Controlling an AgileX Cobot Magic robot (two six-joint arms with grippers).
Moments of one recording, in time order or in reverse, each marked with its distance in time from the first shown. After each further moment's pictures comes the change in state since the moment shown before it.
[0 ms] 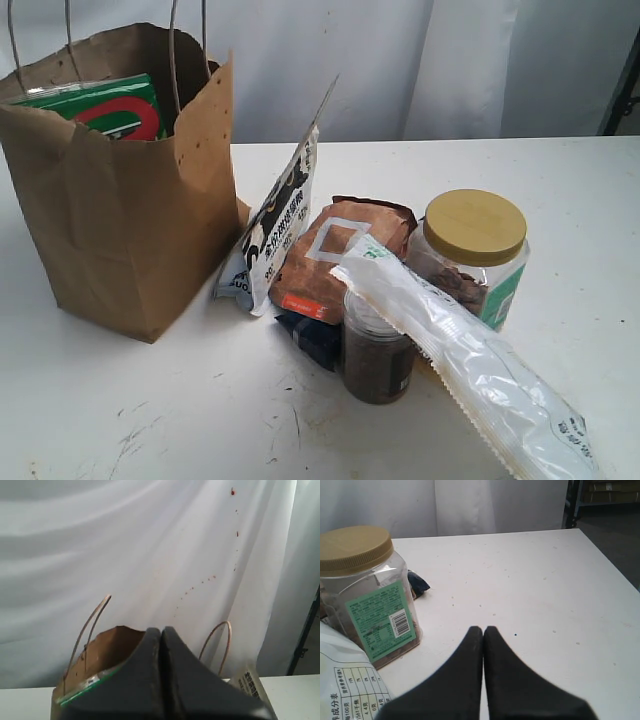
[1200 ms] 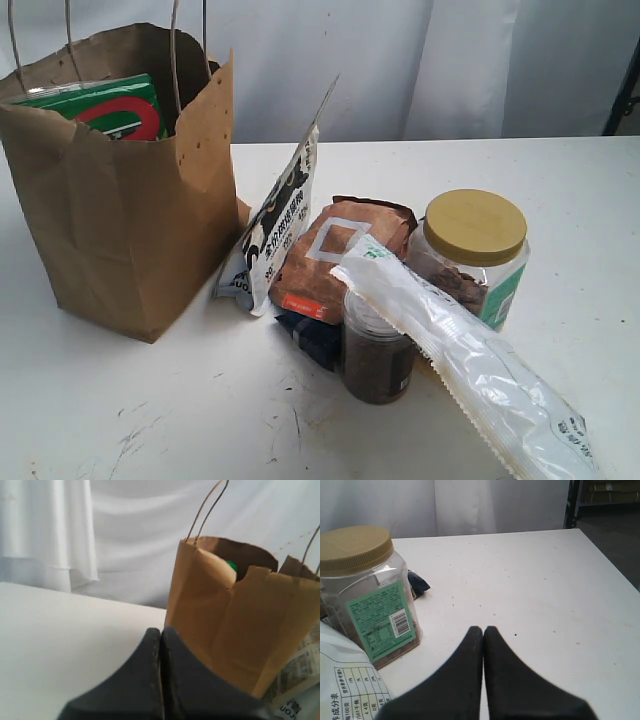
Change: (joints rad) left arm 0.346 -0.815 0.702 -0.046 0.158 0.035; right arm 0.000 0.000 0.000 0.000 0.000 0.000
